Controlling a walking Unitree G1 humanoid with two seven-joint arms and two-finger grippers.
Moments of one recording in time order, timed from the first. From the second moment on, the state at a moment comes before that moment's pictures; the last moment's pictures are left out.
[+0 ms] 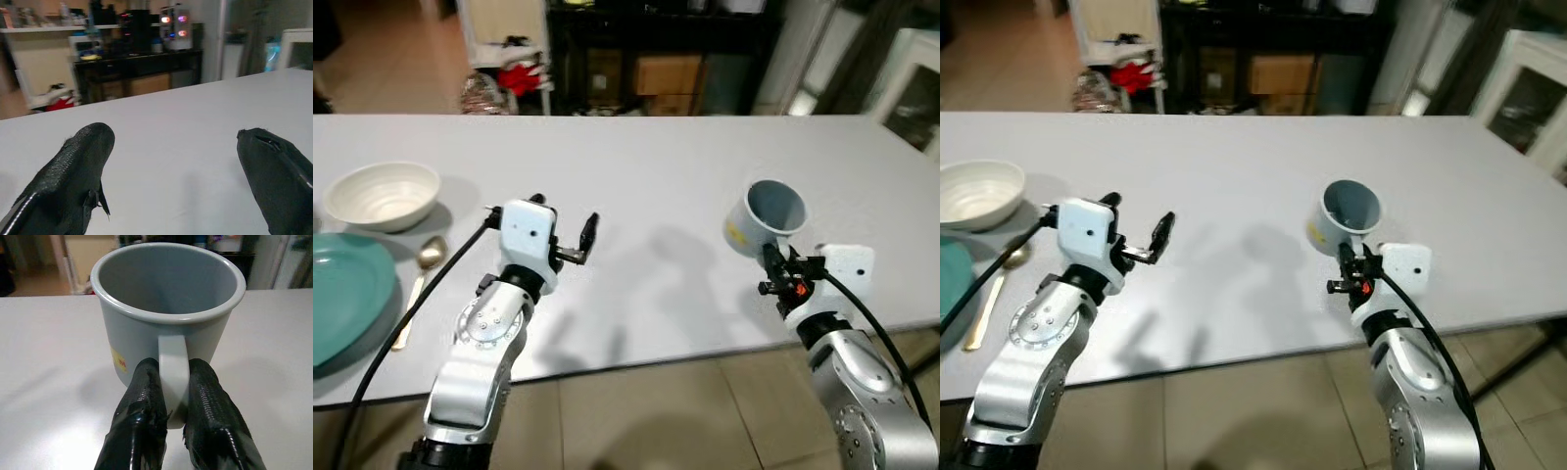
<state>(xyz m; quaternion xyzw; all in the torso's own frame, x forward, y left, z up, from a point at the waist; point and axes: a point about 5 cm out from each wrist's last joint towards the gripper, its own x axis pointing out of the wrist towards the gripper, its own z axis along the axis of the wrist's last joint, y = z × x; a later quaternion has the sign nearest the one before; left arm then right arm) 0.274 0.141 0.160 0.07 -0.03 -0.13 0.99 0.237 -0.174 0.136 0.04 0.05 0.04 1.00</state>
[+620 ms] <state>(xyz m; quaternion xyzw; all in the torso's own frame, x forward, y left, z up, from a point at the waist) 0.275 0.153 0.160 0.08 -0.03 -0.11 0.99 0.241 -0.155 0.139 0.02 0.05 0.10 0.99</state>
